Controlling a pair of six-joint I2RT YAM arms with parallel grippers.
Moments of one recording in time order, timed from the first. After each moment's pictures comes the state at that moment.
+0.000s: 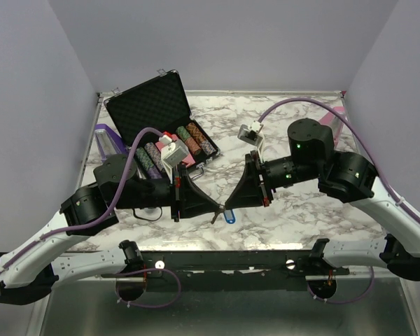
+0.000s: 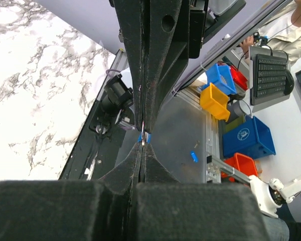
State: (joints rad) left arm -1.06 0.82 1.25 -0.52 0.41 -0.59; right arm 1.01 1.16 1.57 -0.76 -0.67 0.48
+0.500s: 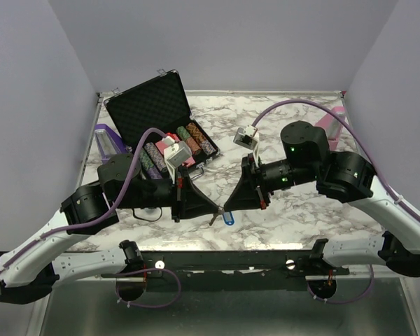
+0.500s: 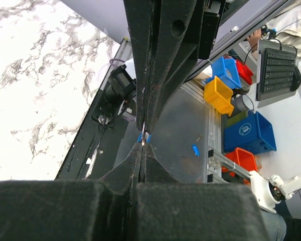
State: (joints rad) left arm -1.06 0.83 1.27 -0.58 0.41 -0.59; right arm 1.06 1.19 1.61 -0.84 -0.57 0.45
